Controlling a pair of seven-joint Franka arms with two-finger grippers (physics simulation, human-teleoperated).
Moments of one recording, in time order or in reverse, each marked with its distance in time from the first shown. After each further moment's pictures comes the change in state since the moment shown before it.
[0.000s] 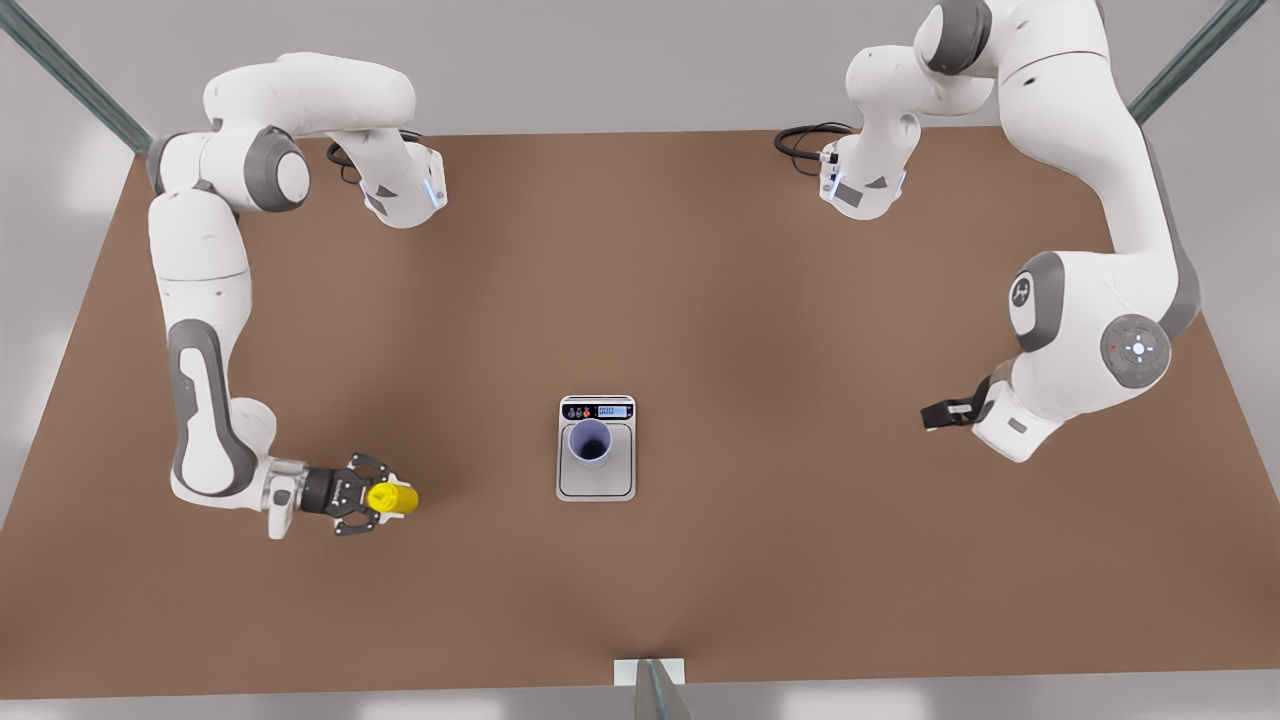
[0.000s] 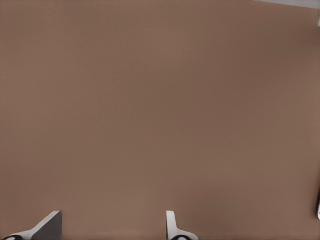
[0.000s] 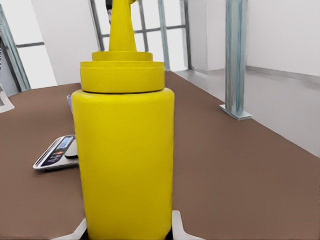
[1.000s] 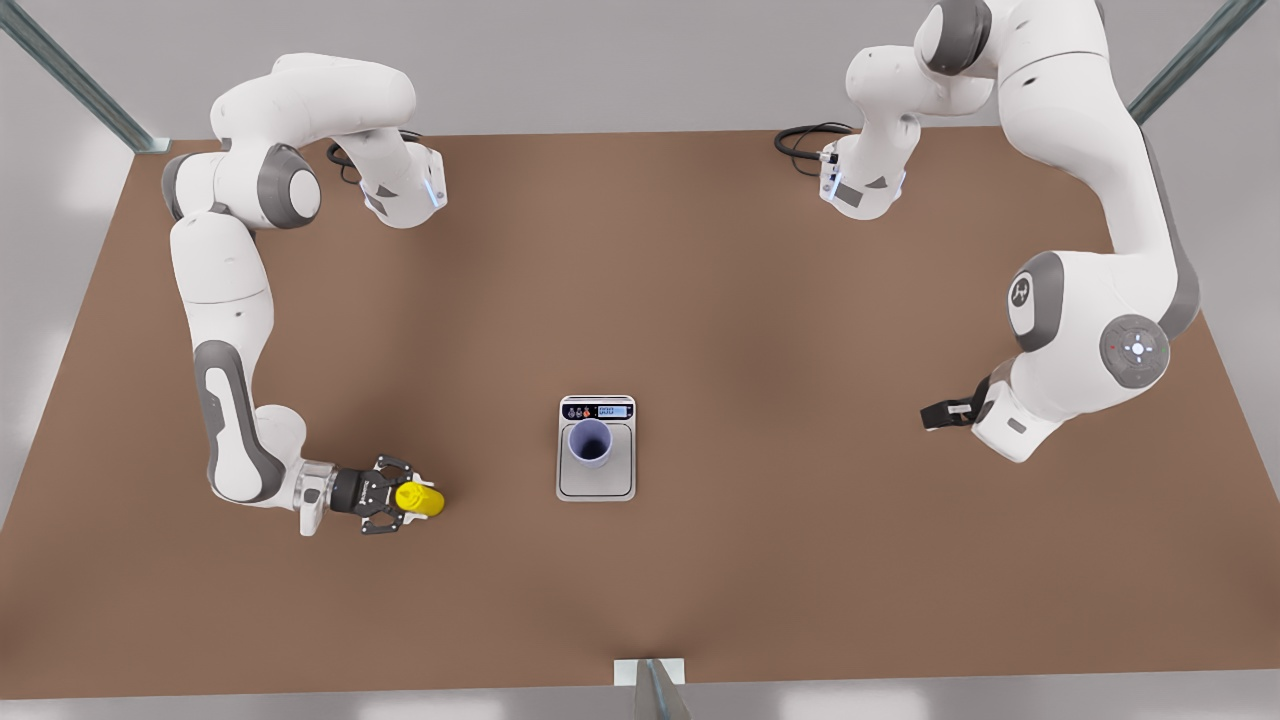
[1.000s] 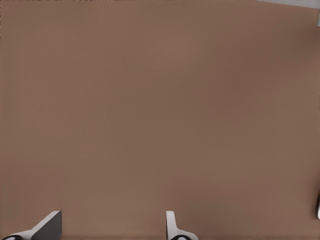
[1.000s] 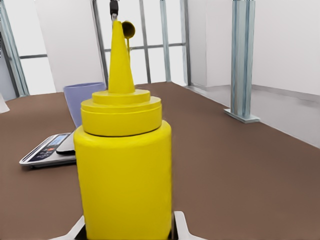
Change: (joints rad) left arm -0.001 0.000 0.000 0.000 0.001 -0.001 -0.002; right arm 0.020 0.085 0.006 0.003 0.074 0.001 -0.091
